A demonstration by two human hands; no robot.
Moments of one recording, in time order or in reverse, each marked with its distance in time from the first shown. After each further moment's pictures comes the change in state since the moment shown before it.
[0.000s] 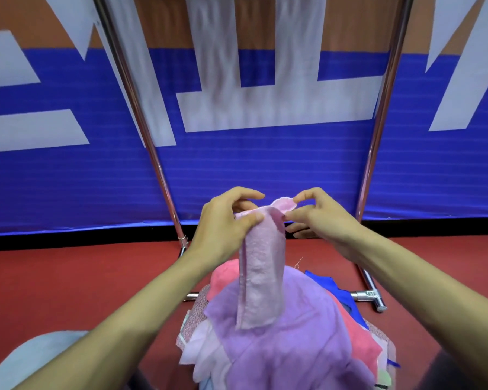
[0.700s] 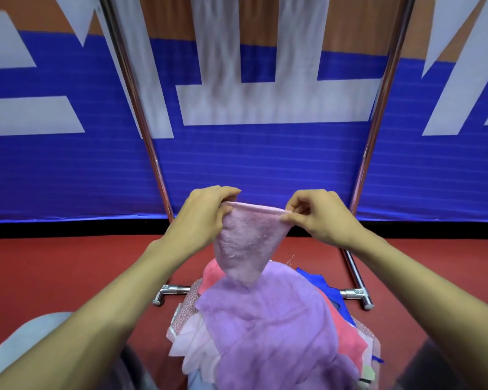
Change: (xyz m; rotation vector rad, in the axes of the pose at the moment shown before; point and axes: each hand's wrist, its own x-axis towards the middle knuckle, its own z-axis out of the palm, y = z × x) left_hand 0.011 -0.021 -0.021 0.459 -0.069 0.111; right_hand 0.010 0.009 -0.014 -0.733 0.077 -0.454
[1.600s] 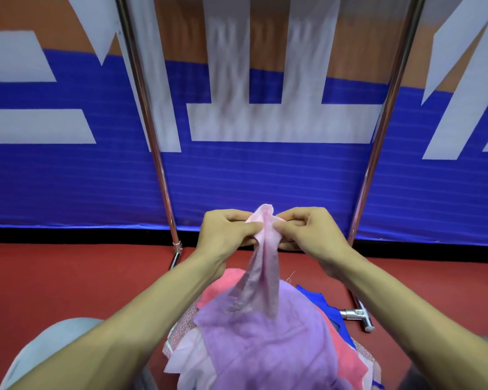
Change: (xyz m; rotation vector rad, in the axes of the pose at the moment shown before) left_hand 0.000 0.036 0.020 -0.953 0.101 -0.586; right_hand -0.006 -0.037 0.011 0.728 0.007 0.295
